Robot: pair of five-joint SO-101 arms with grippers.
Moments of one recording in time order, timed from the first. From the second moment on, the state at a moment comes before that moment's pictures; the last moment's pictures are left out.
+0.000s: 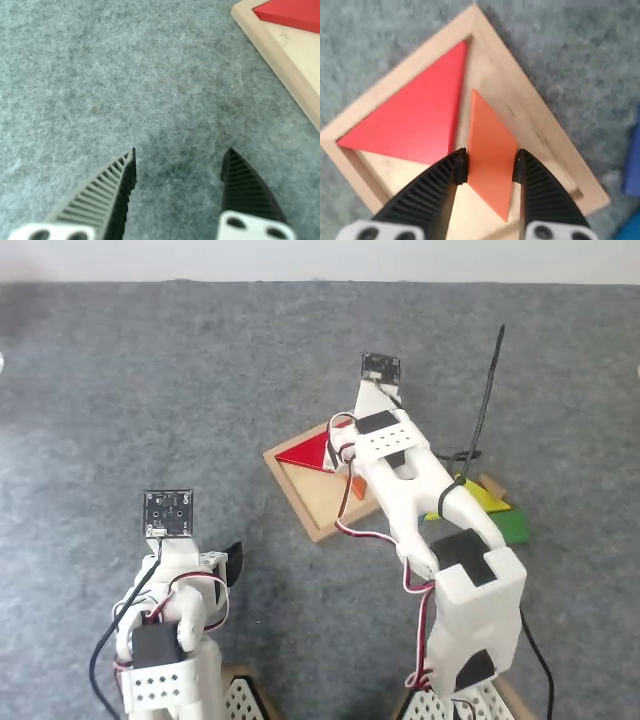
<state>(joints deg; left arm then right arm) -14.2 -103.1 97.7 72.0 -0.7 -26.4 21.6 6.6 52.8 -30.4</state>
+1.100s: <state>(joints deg) -14.2 -103.1 97.7 72.0 -0.7 -24.6 17.8 5.2 56.4 11.3</state>
